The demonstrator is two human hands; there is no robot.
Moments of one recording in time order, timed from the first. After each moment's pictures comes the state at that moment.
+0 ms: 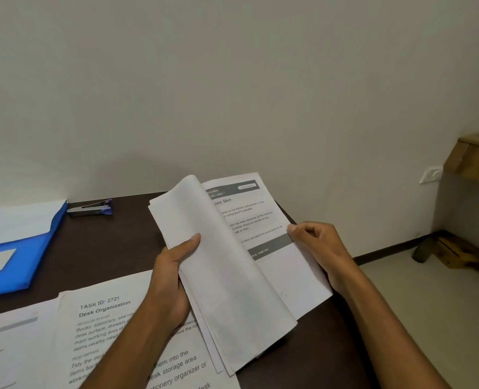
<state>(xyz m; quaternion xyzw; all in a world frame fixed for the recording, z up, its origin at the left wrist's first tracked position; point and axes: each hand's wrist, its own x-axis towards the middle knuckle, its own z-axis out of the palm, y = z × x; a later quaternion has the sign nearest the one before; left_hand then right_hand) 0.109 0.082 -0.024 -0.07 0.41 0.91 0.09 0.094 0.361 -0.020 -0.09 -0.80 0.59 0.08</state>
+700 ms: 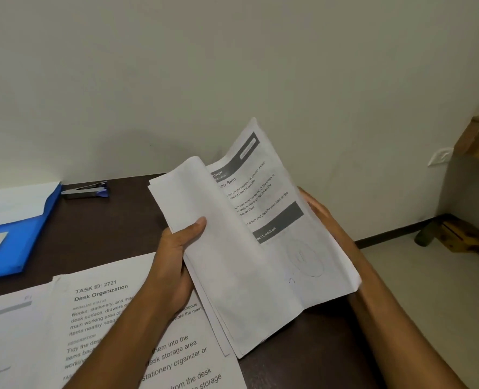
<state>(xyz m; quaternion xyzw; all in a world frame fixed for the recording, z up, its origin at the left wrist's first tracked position) 0.104 0.087 -0.029 -0.03 0.47 0.88 0.07 0.112 0.329 0.013 0.11 -0.77 0.62 0.04</state>
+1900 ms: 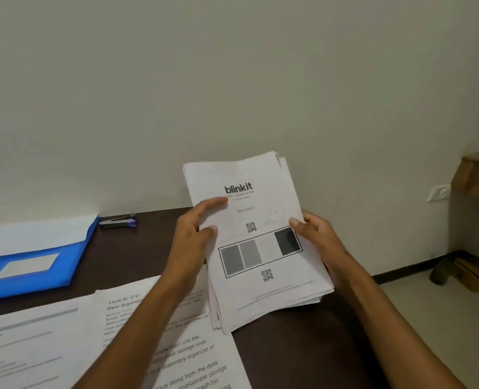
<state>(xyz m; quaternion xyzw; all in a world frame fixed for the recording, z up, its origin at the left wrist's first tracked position) 0.120 0.081 0.034 0.15 0.71 0.68 -0.11 0.129 0.336 0.028 0.09 -0.74 0.67 0.07</state>
